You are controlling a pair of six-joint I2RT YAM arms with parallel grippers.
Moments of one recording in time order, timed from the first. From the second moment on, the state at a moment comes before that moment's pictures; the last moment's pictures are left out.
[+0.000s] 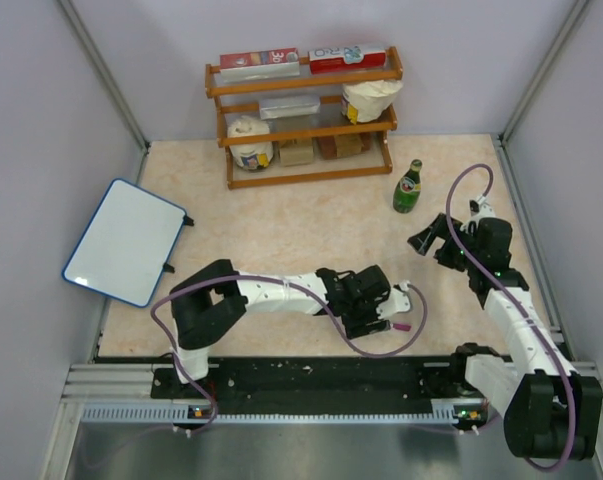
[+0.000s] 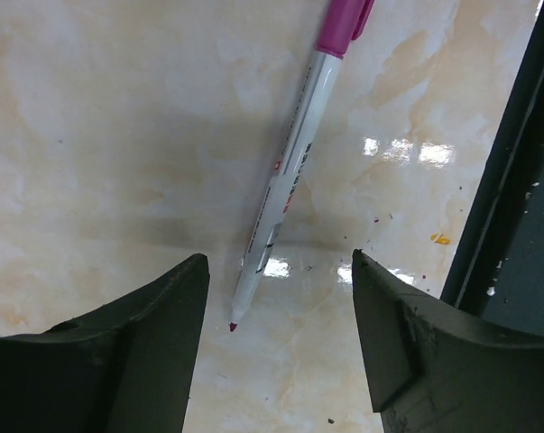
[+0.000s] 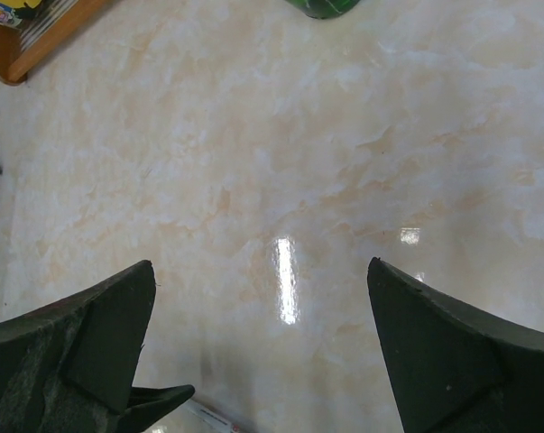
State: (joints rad) left arm -1.20 1.87 1.23 -0.39 0.10 0.20; right arm -0.05 0.94 0.54 -0.16 -0.36 0.48
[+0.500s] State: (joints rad) left arm -1.21 1.93 1.26 -0.37 0.07 0.22; right arm -0.05 0.96 0.53 -0.14 -0.36 0.48
